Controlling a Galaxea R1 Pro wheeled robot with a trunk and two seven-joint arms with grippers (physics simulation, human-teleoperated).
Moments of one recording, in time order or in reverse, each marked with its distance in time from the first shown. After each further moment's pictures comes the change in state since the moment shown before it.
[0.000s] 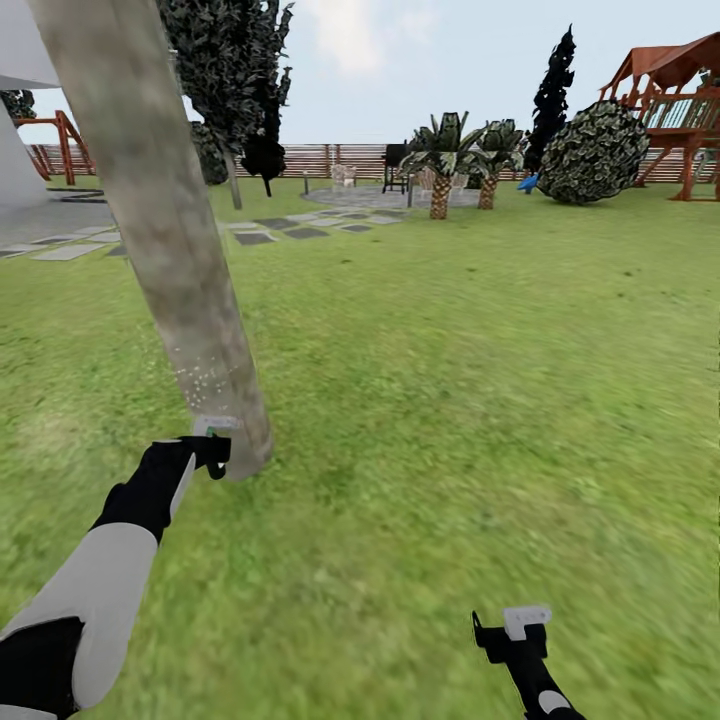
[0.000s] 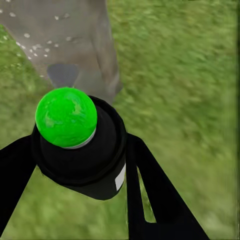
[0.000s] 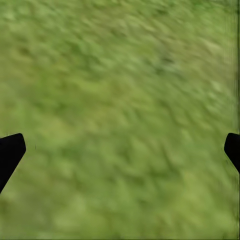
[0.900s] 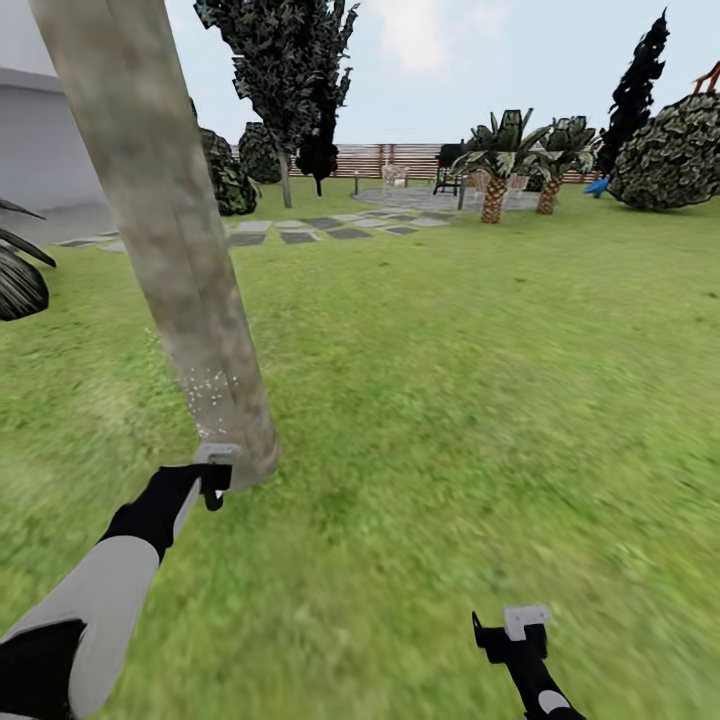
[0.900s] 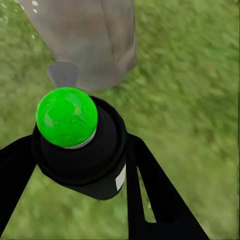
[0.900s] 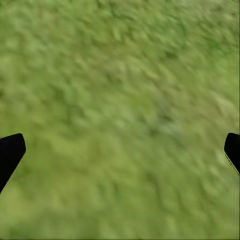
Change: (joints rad) left arm 0.019 0.005 0.000 0.152 0.028 -0.053 0.070; right arm -0.001 0.000 0.000 0.002 0.000 0.000 0.001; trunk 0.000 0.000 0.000
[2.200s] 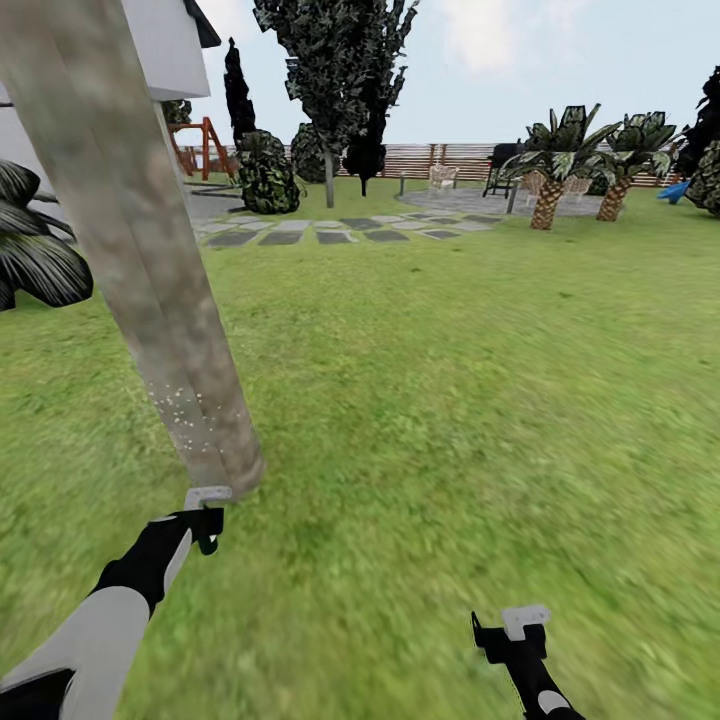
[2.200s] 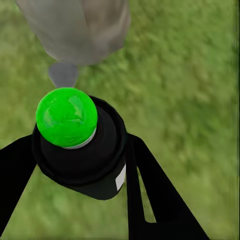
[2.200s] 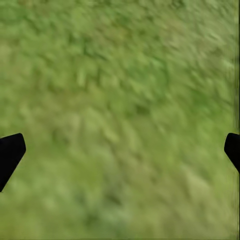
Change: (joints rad) left arm 0.133 -0.003 0.102 0.057 0.017 -0.140 0.017; right arm 0.001 0.001 0.000 0.000 0.000 0.000 0.000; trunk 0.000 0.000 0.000
